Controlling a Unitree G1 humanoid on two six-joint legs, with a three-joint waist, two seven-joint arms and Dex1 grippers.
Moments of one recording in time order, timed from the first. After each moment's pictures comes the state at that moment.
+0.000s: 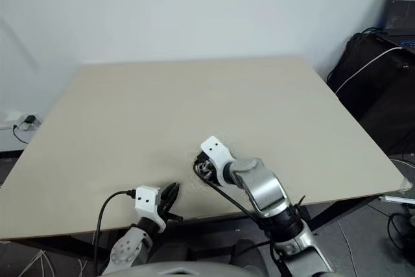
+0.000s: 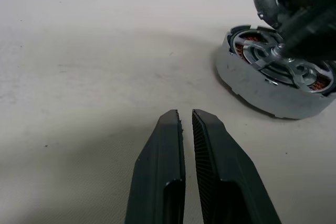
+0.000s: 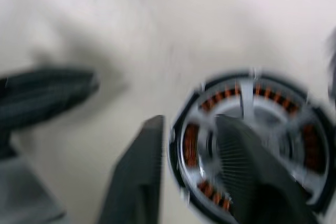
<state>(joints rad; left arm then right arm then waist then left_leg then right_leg) 0.43 0.05 -0.19 -0.05 -0.10 -0.09 -0.26 -0.33 -0.13 0.38 -0.27 0.00 1.21 0.57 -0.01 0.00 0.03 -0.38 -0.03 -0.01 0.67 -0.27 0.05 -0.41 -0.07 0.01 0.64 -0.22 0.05</state>
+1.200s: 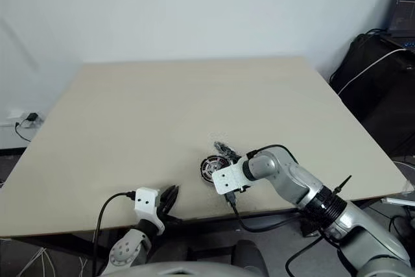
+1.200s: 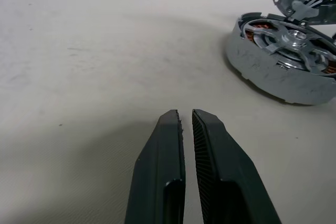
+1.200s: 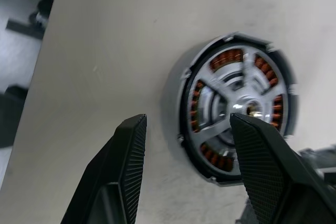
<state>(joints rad) 0.44 0.06 -0.19 -0.05 -0.10 -0.07 -0.26 -0.47 -0.69 0.72 -0.06 -0.35 0.09 1.05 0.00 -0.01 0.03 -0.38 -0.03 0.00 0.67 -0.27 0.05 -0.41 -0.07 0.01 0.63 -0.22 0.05</state>
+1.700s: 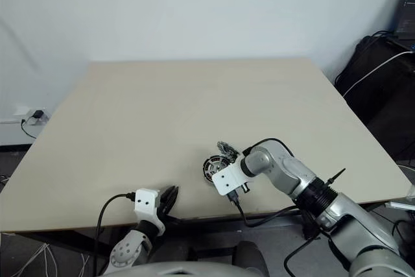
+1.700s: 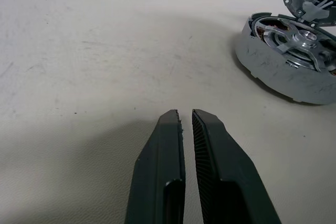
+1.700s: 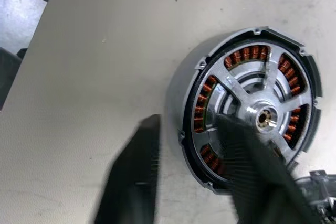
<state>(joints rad) 0.45 0.05 -0.19 -0.05 -0.10 -0.07 -0.25 -0.53 -0.64 0.73 0.06 -0.43 -0.02 1.15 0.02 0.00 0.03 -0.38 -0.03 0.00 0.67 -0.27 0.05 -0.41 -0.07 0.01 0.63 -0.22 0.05</state>
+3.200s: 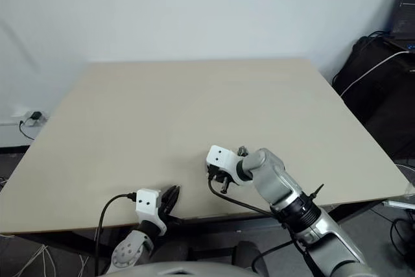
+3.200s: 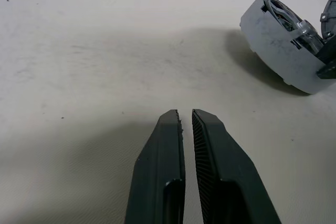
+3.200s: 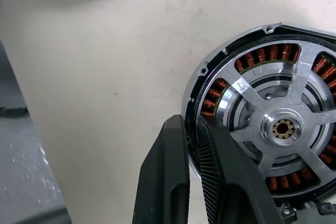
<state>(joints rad) 0.45 0.04 -0.20 -0.04 -0.10 -0.09 -0.25 -0.40 -0.41 0.54 -0.15 -0.18 0.91 0.96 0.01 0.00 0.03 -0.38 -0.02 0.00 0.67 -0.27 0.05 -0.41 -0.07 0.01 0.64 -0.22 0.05</state>
